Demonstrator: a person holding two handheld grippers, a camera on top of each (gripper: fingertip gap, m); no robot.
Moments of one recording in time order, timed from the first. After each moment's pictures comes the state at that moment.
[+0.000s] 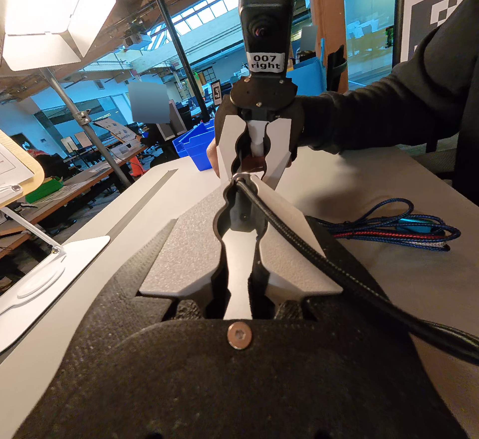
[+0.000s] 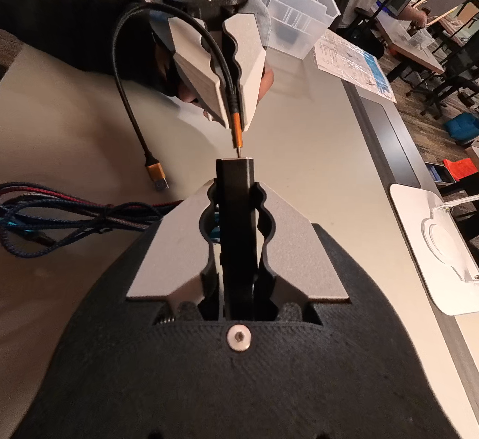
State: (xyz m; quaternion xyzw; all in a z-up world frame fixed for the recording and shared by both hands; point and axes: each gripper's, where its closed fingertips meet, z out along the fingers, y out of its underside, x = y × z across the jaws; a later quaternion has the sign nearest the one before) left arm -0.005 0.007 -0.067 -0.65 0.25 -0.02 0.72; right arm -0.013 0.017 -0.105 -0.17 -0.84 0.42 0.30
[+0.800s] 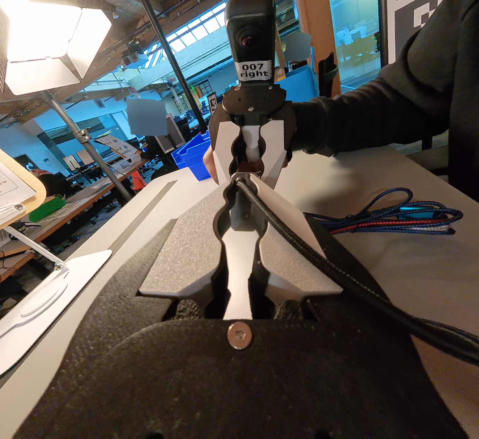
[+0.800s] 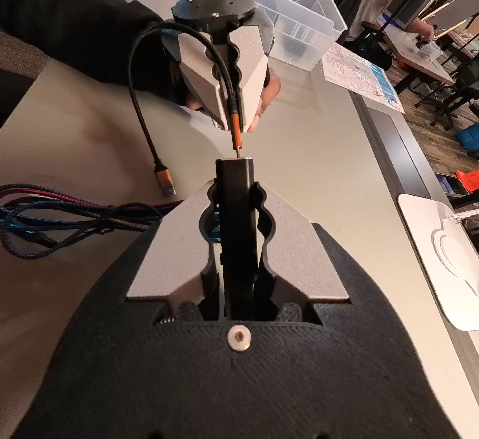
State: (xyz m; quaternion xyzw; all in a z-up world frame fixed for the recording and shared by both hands) left arm 0.003 0.002 -0.064 -0.63 0.27 -0.02 0.73; right arm -0.007 0.012 -0.101 -0.15 -0.84 0.44 0.28
